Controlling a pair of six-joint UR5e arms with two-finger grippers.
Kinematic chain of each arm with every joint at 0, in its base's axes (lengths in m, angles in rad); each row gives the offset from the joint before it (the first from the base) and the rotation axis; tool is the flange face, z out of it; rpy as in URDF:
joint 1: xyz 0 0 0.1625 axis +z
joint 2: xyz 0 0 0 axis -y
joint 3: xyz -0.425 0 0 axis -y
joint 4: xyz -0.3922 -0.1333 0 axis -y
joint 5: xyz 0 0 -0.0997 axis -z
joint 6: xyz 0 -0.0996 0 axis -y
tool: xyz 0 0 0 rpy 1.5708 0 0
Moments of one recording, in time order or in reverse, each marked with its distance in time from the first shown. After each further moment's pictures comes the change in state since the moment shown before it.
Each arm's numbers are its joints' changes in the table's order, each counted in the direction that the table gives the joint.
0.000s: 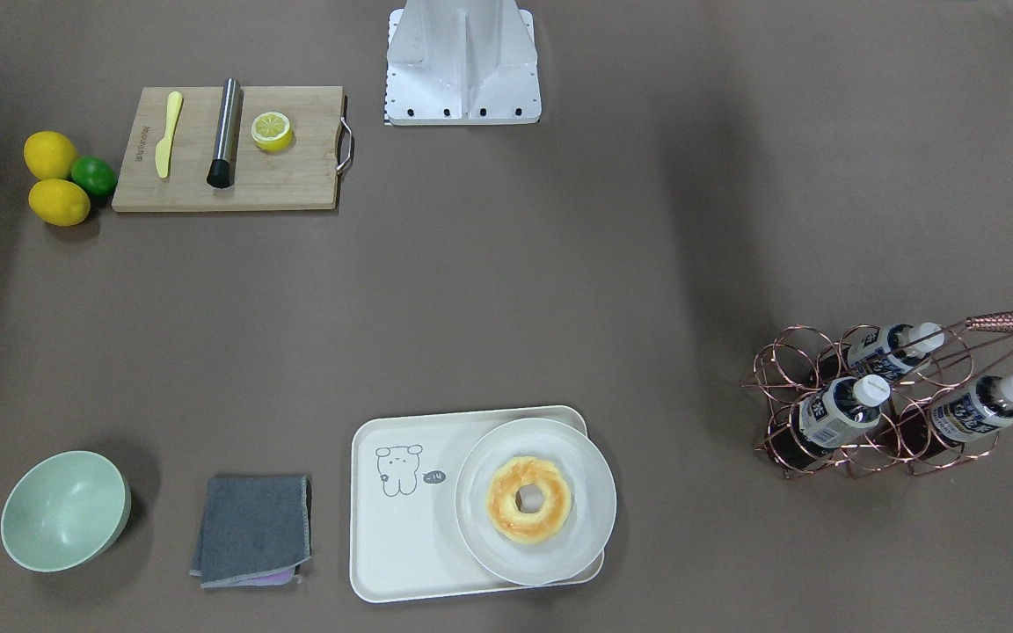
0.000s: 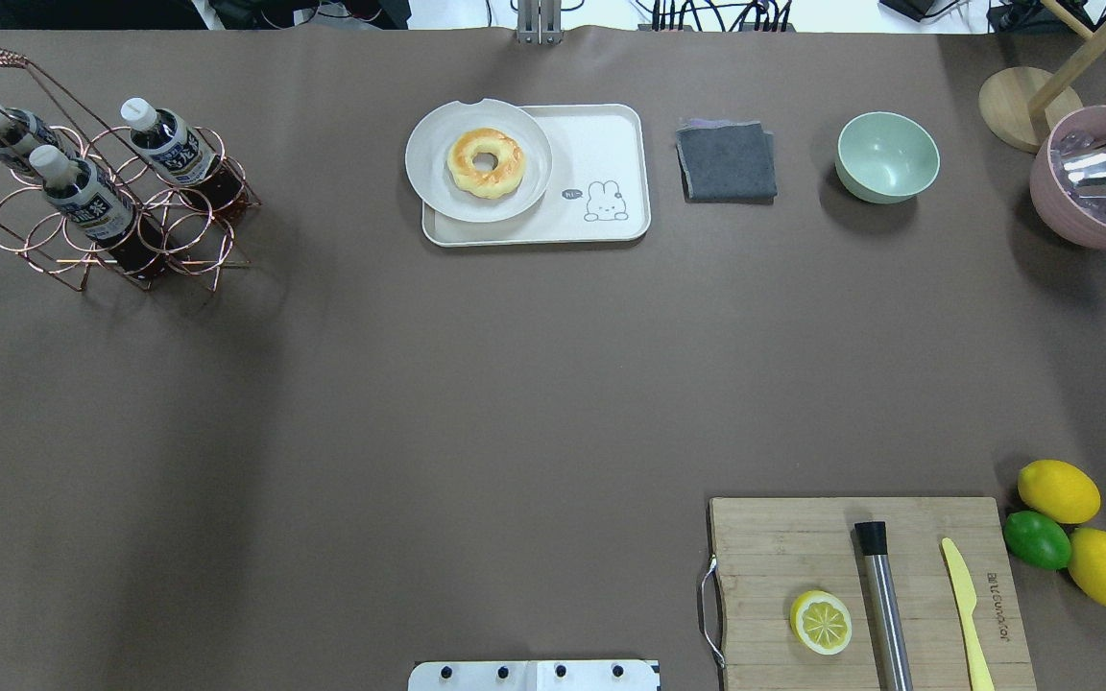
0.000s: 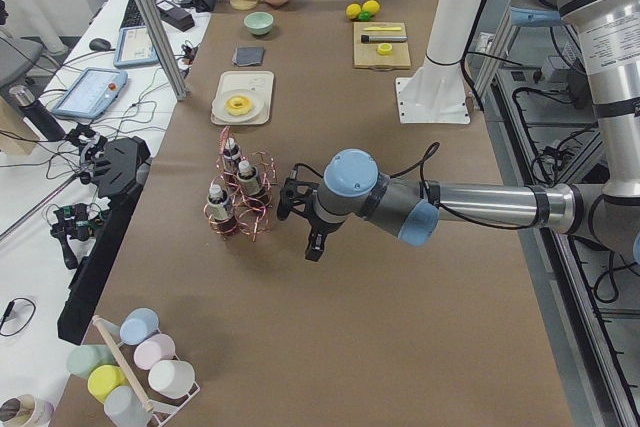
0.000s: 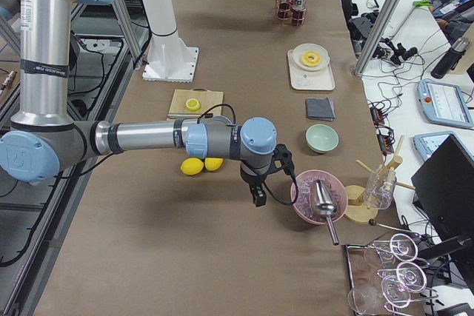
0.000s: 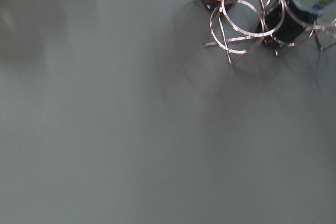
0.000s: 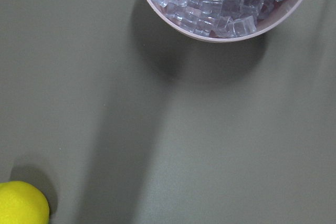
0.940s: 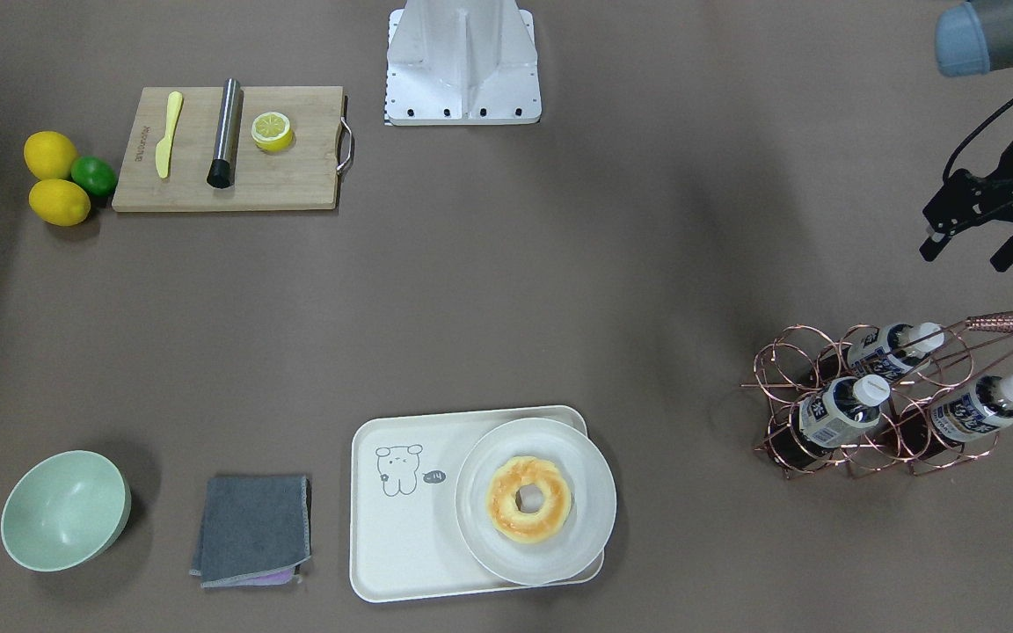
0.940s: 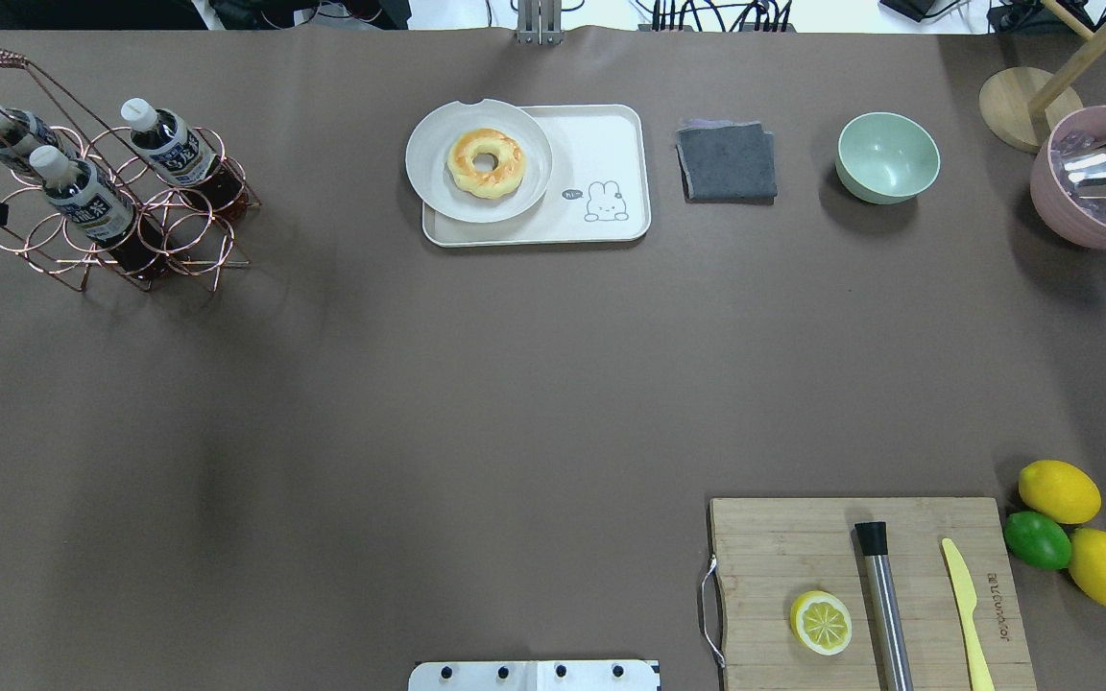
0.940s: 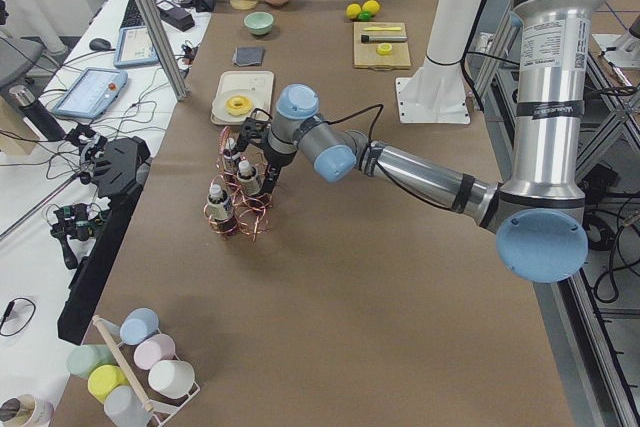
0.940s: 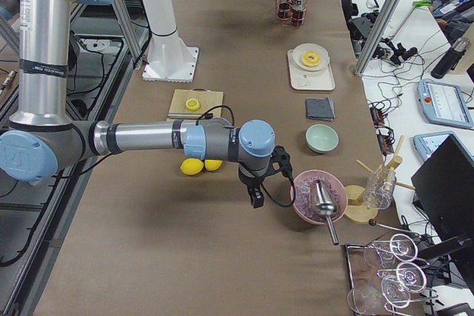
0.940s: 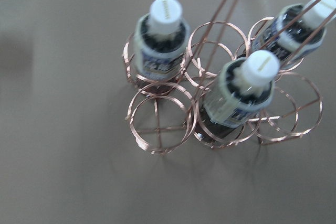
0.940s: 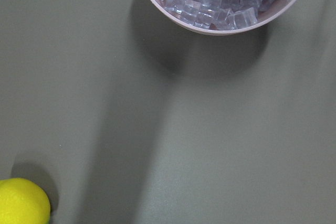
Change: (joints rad) left arm 0.309 -0.321 0.036 -0.006 0.260 -0.375; right arm 0.000 -0.008 -0.003 0.000 0.005 0.001
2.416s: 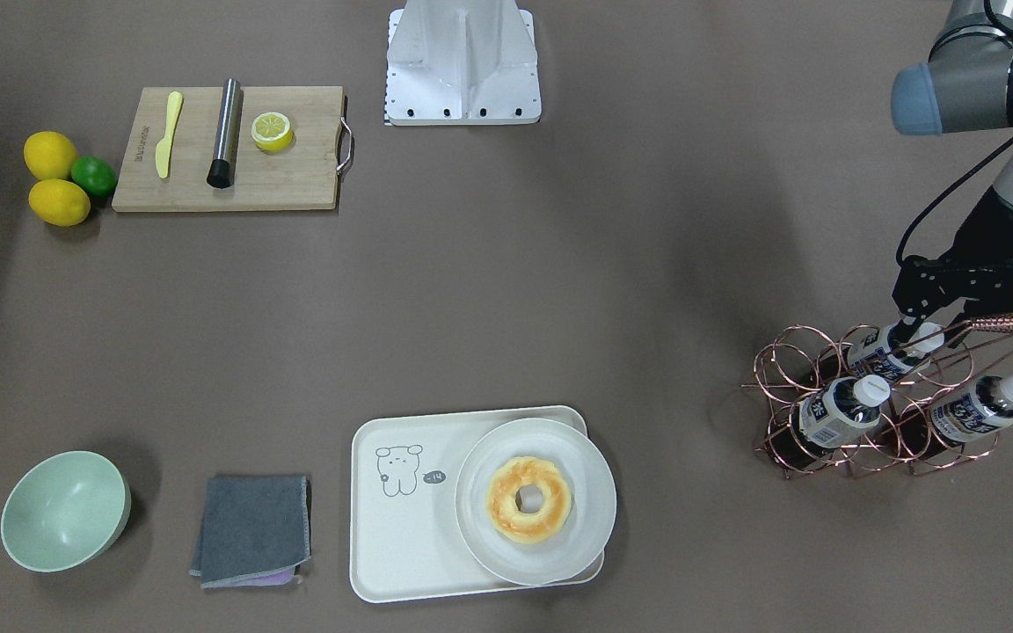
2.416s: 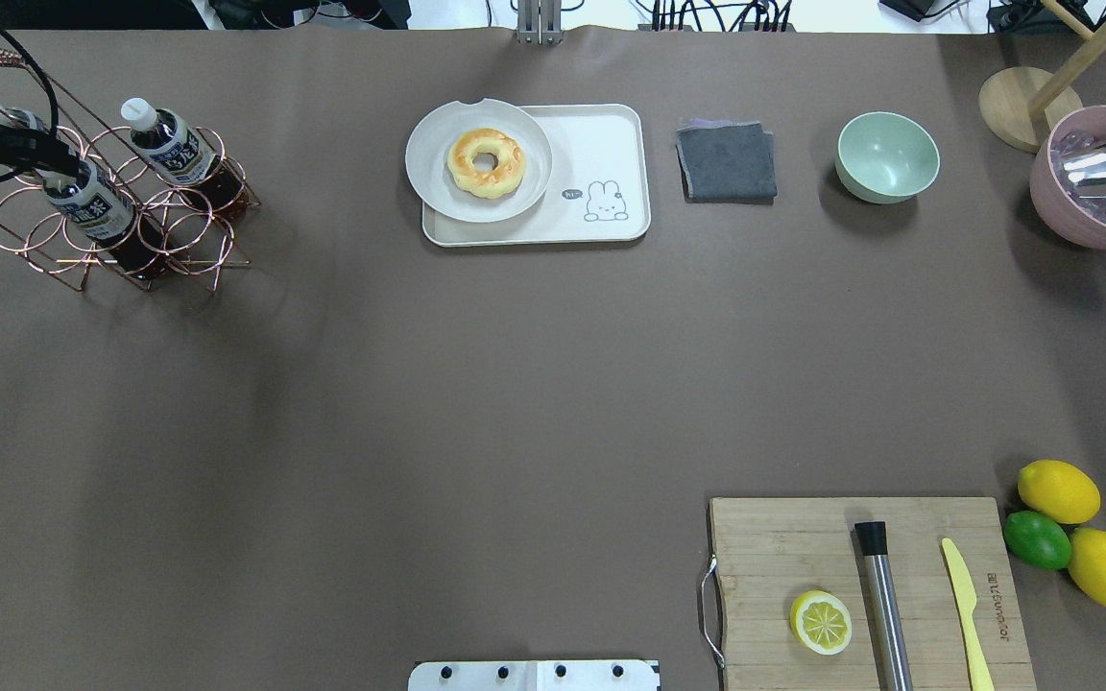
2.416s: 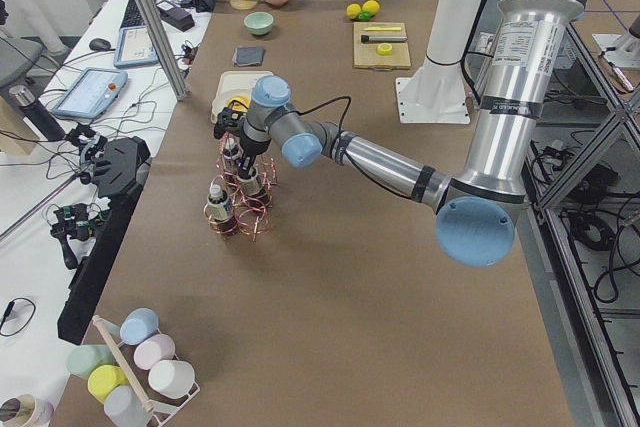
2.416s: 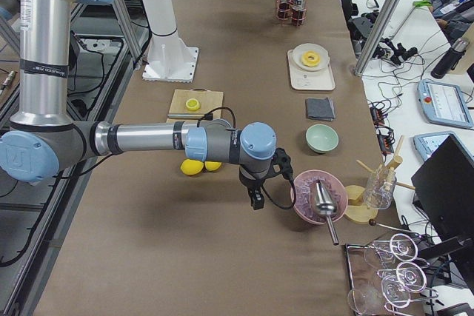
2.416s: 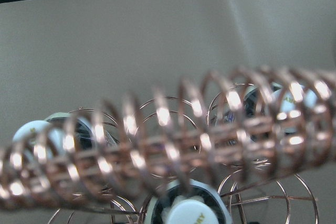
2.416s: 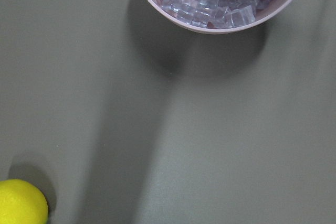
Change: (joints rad) left arm 0.060 -0.186 0.150 0.000 0.104 -0.045; right arm 0.000 0.006 -0.015 0.000 0.001 0.000
